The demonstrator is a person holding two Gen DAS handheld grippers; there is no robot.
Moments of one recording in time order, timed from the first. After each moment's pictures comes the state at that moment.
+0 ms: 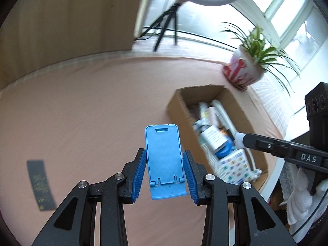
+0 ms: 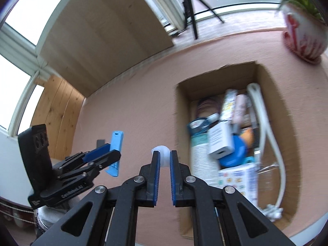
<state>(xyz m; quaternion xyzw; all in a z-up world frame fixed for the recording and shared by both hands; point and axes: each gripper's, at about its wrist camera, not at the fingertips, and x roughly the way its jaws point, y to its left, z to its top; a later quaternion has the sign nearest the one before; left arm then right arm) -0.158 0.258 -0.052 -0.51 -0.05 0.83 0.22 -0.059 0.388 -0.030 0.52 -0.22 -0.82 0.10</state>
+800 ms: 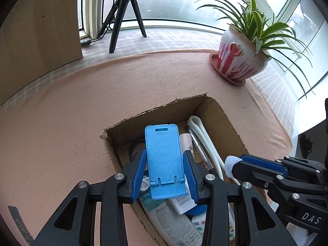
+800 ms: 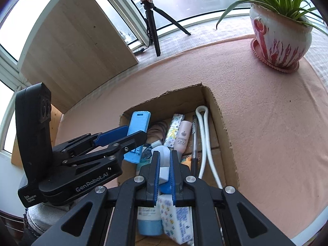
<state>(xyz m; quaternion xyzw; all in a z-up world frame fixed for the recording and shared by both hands) -0.236 0.396 -0.088 -0.53 0.00 0.82 0.23 -0.081 0.464 -0.042 0.51 -0.21 -0.83 0.04</state>
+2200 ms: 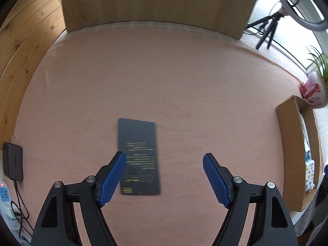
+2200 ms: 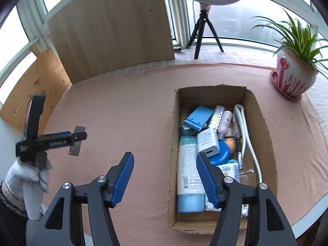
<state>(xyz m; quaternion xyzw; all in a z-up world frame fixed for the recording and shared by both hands) -0.161 0.085 -0.127 -0.58 -0.08 0.81 -0.01 -0.024 0.331 -0.017 0.48 -0.06 -0.87 0.04</state>
